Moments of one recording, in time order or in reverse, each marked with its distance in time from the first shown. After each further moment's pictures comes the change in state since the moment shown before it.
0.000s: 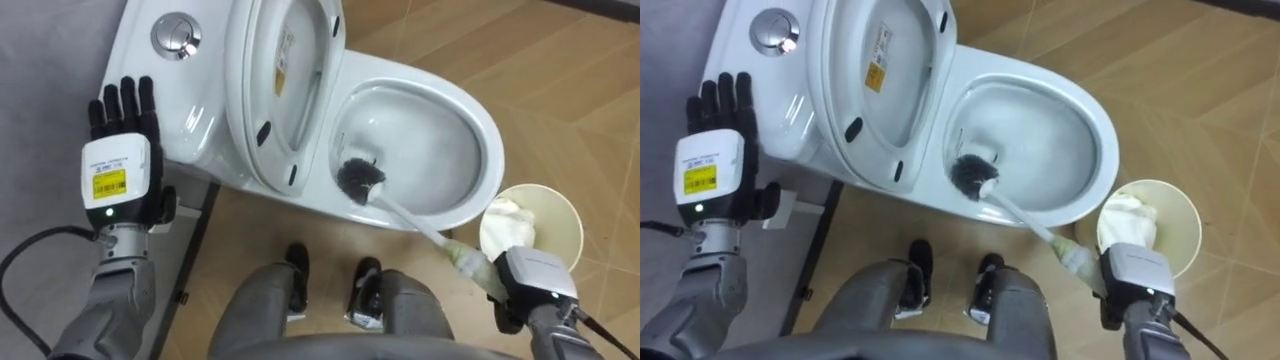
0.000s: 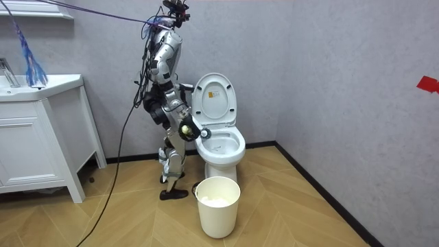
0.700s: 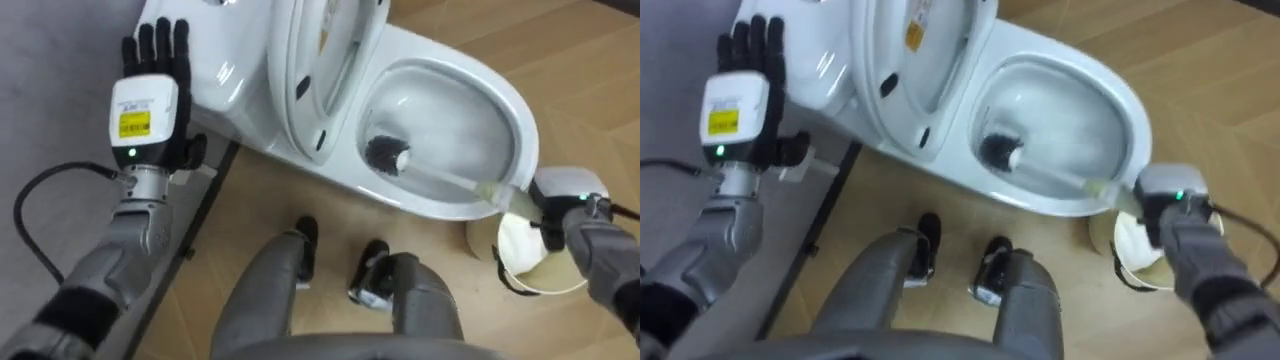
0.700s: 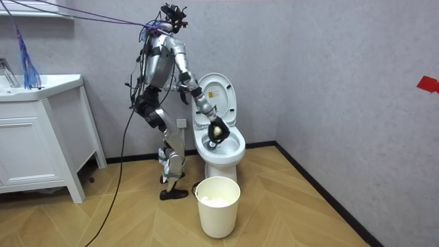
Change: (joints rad) left arm -0.373 0.058 -0.138 0.086 -0.076 -0.158 -0.022; right arm -0.749 -0.177 0.301 0.586 0.088 -0.075 0.113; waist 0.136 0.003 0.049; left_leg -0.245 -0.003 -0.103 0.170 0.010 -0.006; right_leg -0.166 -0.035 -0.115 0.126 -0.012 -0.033
